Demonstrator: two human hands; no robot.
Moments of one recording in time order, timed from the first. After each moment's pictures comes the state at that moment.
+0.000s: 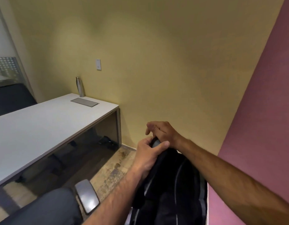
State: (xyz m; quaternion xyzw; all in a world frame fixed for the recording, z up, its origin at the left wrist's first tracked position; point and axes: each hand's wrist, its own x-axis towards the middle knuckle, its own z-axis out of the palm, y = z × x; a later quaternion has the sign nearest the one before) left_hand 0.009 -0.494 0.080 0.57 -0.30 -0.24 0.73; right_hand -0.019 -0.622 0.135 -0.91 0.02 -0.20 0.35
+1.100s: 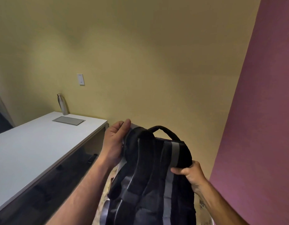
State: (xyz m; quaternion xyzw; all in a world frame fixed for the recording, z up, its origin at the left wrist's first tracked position) left_hand 0.142 -0.525 0.153 0.47 -0.38 -0.20 0.77; right_hand -0.050 -0.722 0.018 -0.60 0.31 -0.30 0.67
